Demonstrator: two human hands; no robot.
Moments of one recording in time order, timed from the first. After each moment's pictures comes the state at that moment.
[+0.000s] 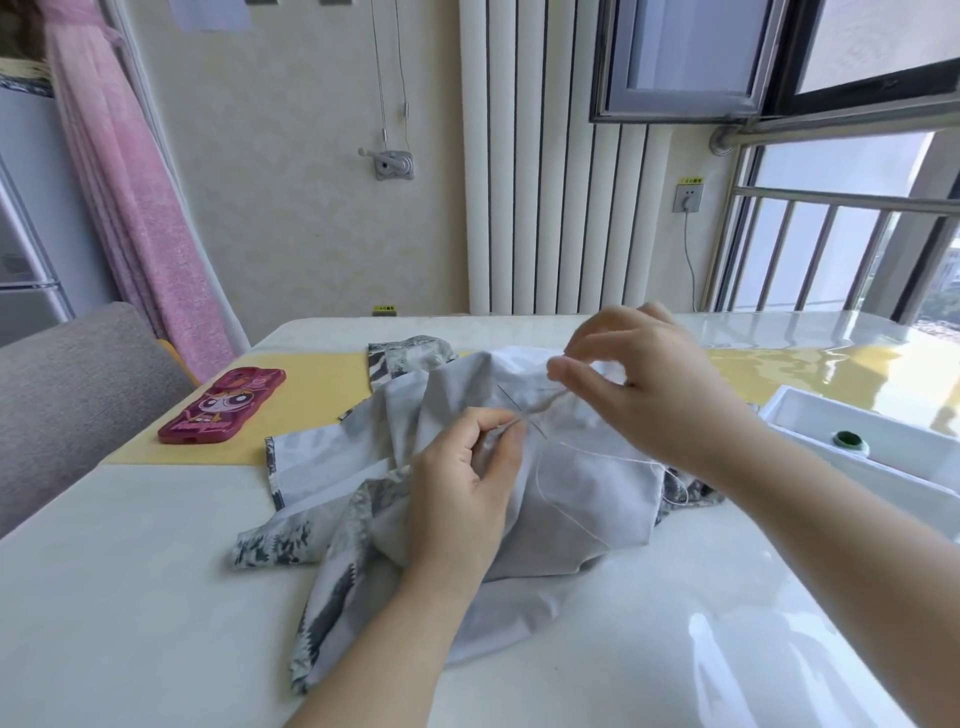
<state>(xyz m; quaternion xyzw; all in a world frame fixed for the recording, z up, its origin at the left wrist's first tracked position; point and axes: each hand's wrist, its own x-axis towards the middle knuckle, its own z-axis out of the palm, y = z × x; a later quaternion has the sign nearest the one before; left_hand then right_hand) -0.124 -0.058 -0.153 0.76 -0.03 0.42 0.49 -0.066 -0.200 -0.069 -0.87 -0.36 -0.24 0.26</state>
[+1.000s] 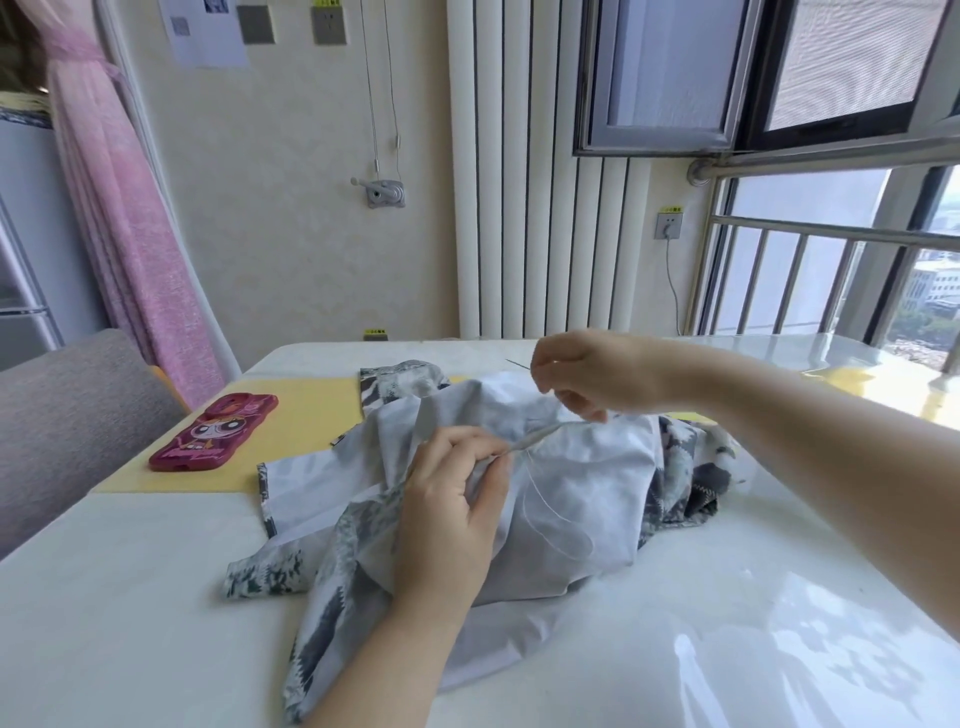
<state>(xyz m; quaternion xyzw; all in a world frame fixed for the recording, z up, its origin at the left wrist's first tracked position) -0.111 -0.047 -0.168 0.77 -0.08 0.47 0.41 -0.045 -0.189 -0.025 -0.90 -0.36 0.09 0.25</state>
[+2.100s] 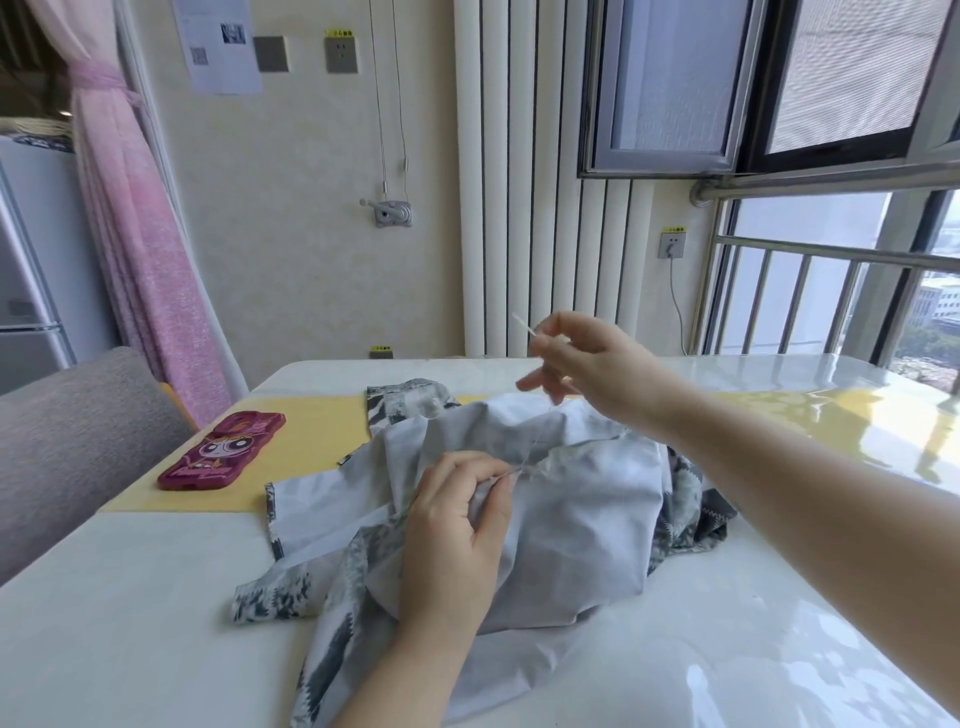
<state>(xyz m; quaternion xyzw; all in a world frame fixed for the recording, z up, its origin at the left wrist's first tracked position) -0.110 -0.046 -0.167 0.76 -0.08 0.49 0.41 -0.028 -0.176 -0.036 -0.78 -0.35 -0.01 0.53</state>
